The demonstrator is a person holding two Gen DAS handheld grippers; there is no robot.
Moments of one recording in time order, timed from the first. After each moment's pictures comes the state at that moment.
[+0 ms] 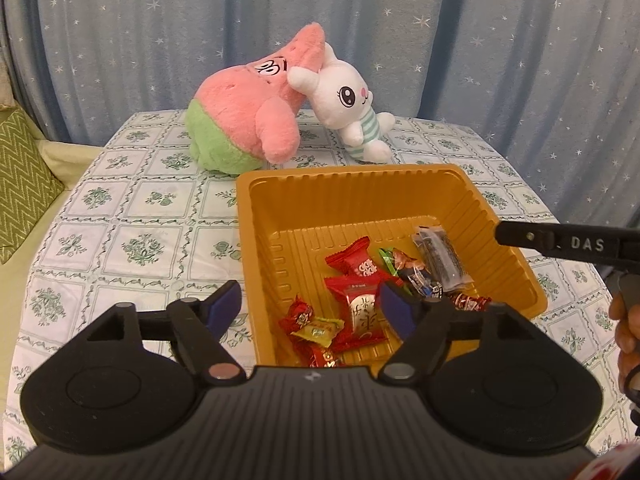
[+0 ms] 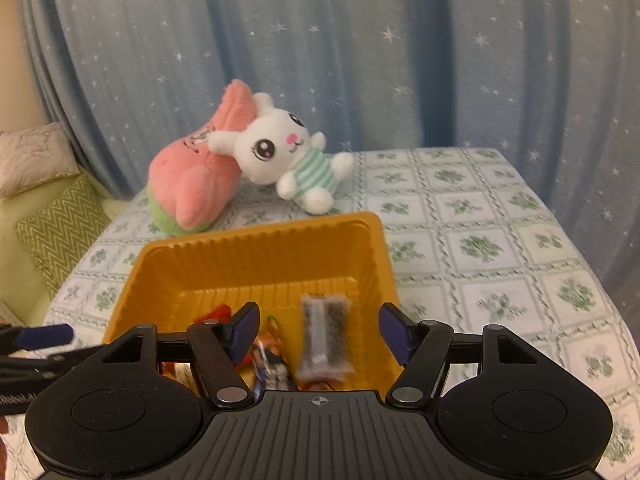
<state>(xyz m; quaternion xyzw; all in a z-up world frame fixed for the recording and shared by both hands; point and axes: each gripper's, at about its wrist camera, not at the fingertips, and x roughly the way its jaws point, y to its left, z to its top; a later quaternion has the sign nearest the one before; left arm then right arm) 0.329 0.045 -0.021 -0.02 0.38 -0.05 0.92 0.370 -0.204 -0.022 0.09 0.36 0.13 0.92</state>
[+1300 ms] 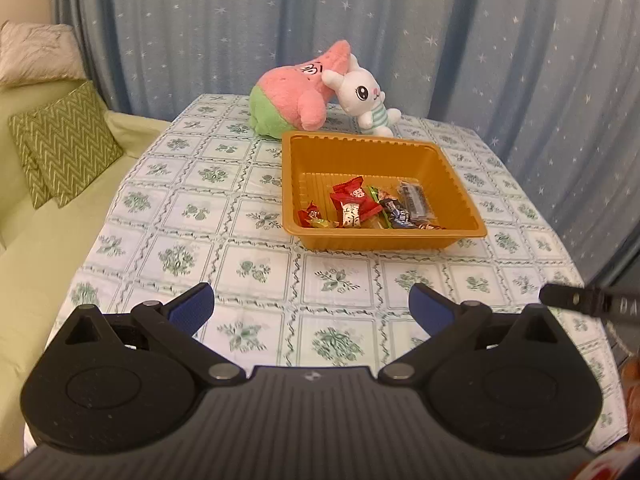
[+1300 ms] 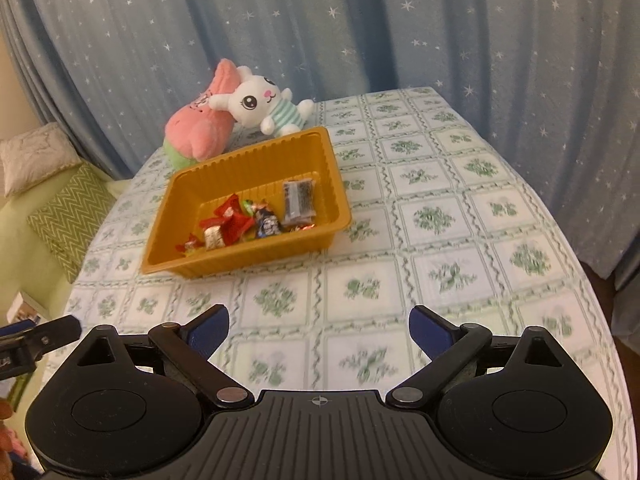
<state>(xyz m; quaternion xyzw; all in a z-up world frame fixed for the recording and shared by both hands) 0.149 0.029 0.031 -0.06 0.37 0.01 0.93 0.176 -0.244 0.016 0.13 0.40 0.10 0.90</state>
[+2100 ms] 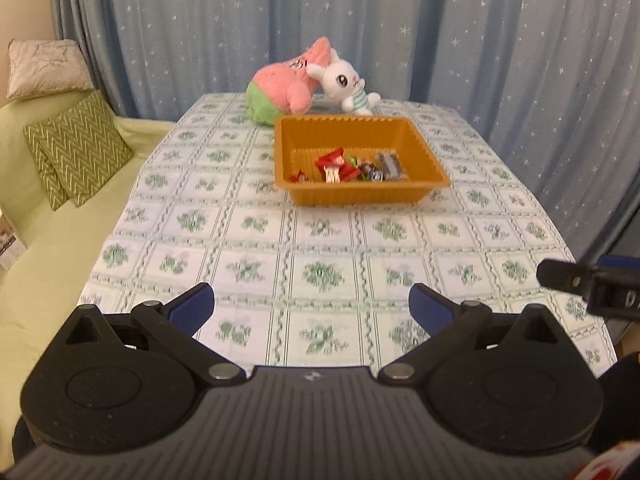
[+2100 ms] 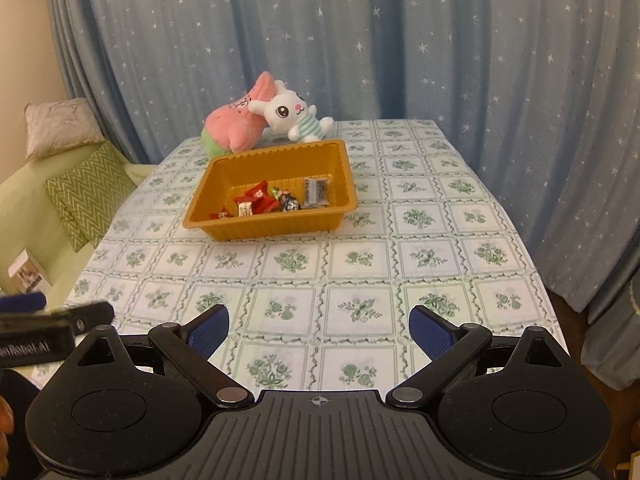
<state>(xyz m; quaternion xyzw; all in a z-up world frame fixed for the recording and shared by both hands) 0.053 -0.006 0.049 -0.02 0.38 0.02 0.93 0.070 -0.231 0.055 0.07 0.37 0.11 0.92</state>
